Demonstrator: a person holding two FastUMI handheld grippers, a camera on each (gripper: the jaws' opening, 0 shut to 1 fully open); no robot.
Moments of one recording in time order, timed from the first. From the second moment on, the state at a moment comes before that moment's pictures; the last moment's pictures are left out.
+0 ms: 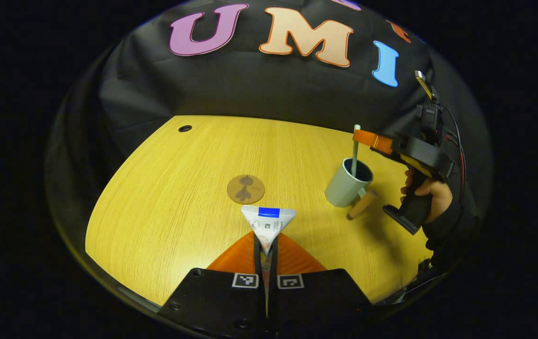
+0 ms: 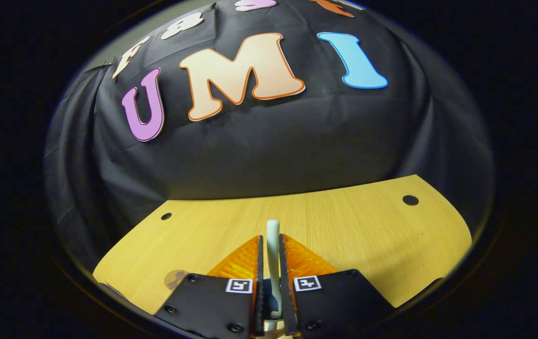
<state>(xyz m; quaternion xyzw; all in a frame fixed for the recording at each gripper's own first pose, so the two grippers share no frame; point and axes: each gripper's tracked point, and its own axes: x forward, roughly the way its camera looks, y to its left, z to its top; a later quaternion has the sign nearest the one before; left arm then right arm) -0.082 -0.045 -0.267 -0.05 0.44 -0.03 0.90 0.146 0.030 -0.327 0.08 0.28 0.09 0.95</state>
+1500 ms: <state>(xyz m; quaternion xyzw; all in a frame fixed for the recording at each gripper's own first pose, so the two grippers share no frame) 0.094 -0.209 -0.219 -0.08 0.24 -0.18 0.95 -0.062 -0.115 -0.327 0.06 0.37 0.02 0.93</state>
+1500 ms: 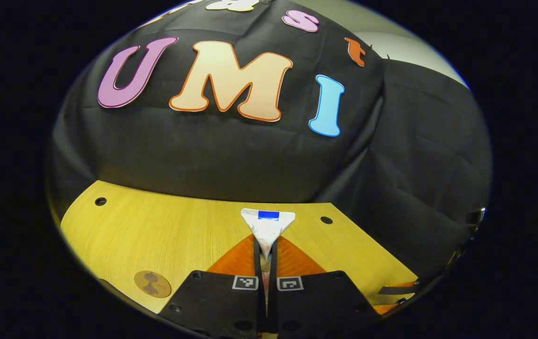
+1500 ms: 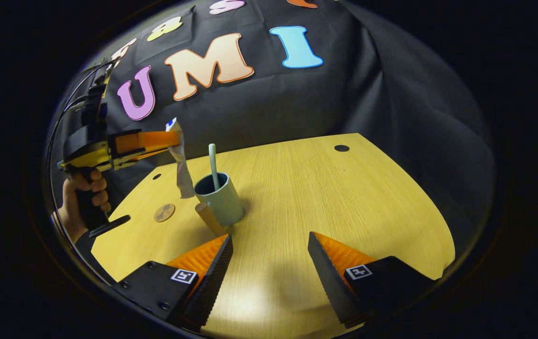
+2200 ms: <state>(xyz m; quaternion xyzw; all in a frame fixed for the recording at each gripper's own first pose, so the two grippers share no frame) 0.105 -0.236 -0.215 -0.12 0.22 -0.16 0.96 -0.076 -0.123 -0.331 0.06 0.39 0.04 0.92</state>
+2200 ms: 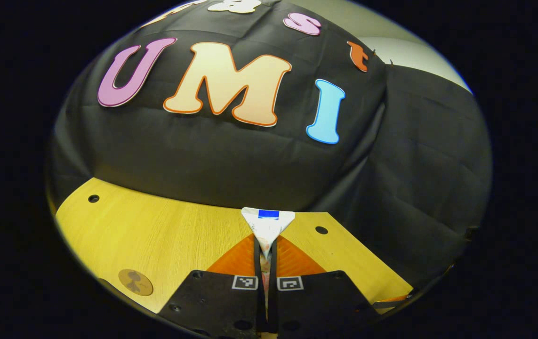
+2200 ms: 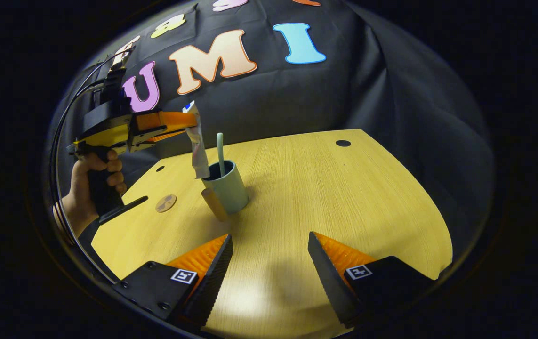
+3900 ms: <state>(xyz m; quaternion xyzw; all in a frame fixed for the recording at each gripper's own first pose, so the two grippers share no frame) 0.000 -0.105 -0.227 -0.01 0.23 -0.06 0.97 0.033 -0.020 -0.357 0.06 0.57 0.11 0.81</state>
